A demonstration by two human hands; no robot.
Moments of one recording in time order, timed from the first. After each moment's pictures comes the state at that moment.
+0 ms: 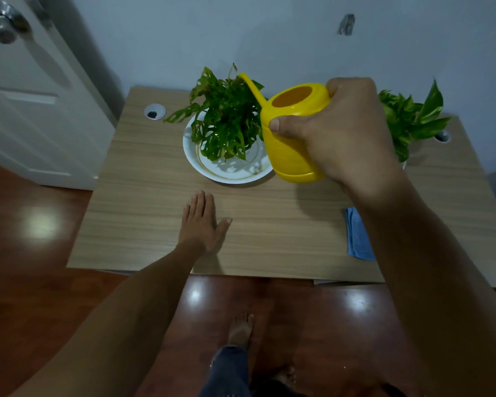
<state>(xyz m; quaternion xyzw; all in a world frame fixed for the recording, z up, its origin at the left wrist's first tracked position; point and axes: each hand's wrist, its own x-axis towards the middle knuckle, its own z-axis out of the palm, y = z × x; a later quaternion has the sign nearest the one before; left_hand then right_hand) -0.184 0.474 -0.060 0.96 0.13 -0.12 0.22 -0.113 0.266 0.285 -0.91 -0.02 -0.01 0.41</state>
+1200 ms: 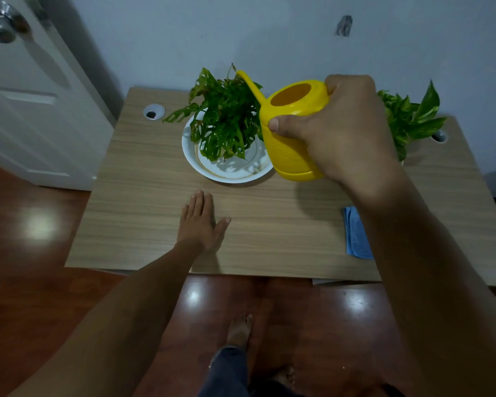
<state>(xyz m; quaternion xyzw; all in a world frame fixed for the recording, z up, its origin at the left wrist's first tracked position) -0.186 0.473 -0.048 0.96 0.14 -0.12 0.22 -0.117 0.265 0.289 -0.92 -0.04 -0.02 0.38</state>
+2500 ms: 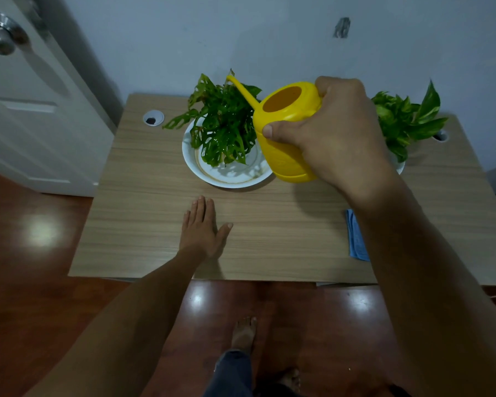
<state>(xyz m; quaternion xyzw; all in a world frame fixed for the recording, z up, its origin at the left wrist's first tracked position) -0.185 0.474 -0.056 0.96 0.14 -0.12 0.21 -0.113 0.271 0.290 -0.93 -0.07 -0.01 0.37</state>
